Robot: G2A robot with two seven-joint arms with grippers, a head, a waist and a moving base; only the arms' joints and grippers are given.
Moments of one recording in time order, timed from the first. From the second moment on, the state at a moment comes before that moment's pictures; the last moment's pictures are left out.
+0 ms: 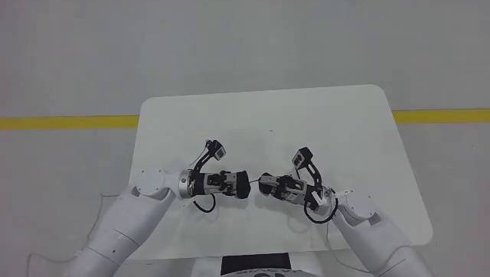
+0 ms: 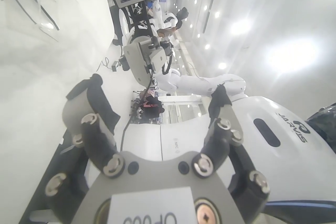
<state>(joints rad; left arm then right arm) 1.37 -1.07 -1.04 -1.45 -0.58 -0.33 -1.19 -1.60 -1.10 1.11 -1.60 0.62 -0.19 0.91</state>
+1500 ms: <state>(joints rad) 1.36 -1.05 -1.02 -1.46 -0.63 -0.34 -1.19 -1.63 -1.10 1.13 -1.62 0.67 -0.24 0.89</state>
